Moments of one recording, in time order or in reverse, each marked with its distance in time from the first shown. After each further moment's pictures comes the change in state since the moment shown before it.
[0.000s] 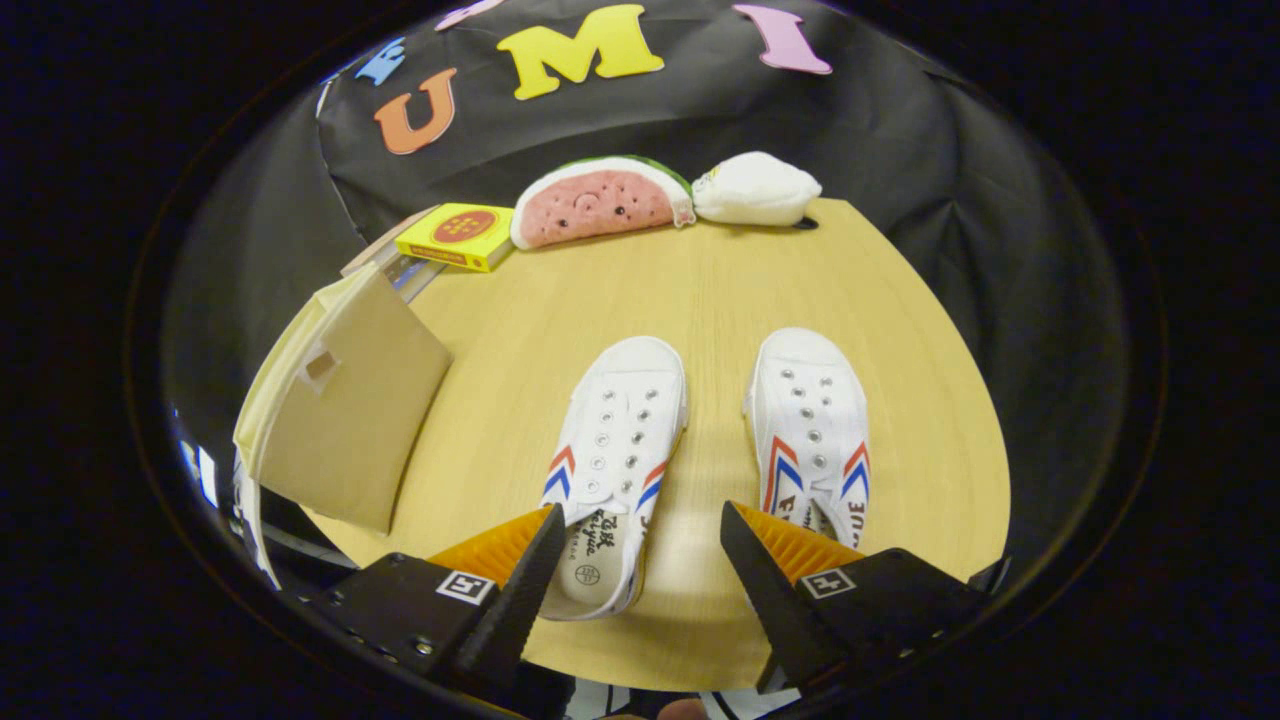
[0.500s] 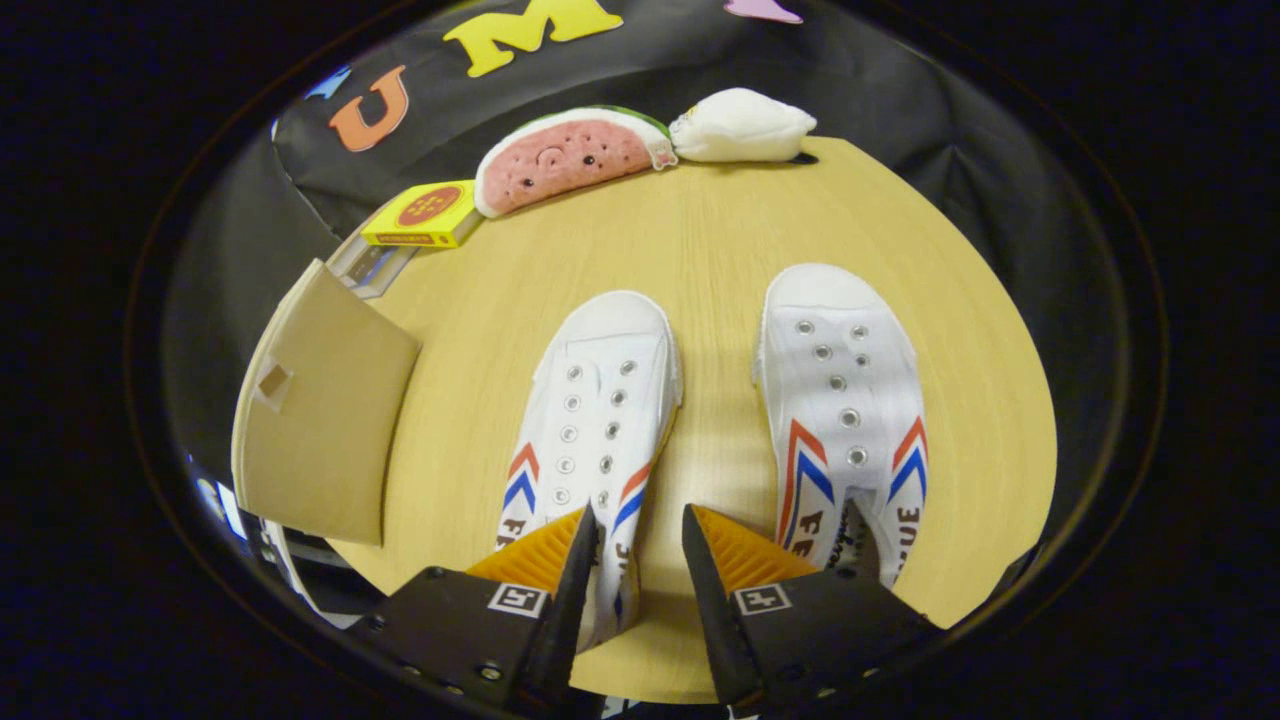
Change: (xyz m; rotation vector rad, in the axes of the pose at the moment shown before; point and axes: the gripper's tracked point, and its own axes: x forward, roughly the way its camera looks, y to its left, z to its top) arm 0.032 -0.005 -0.004 0.085 0.136 0.038
